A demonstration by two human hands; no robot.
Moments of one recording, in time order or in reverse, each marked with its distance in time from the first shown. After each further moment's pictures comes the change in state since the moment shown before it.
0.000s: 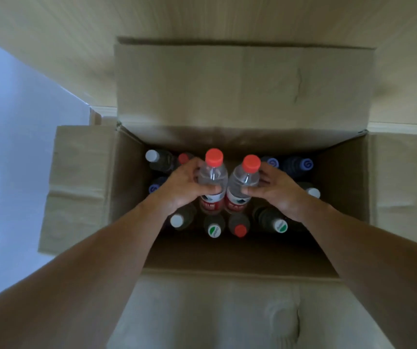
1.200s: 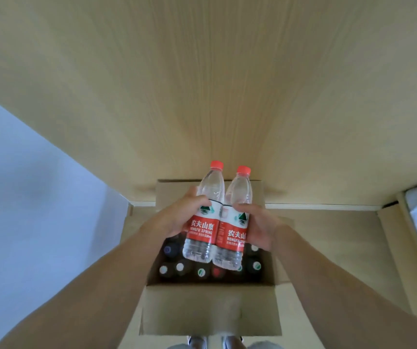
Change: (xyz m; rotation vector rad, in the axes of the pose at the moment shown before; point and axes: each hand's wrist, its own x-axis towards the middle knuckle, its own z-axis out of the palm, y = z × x) left_hand -0.266 0.309 0.007 -0.181 -0.119 0.033; right_hand -0.298 -0.270 -0.041 0.599 -0.155 0.074
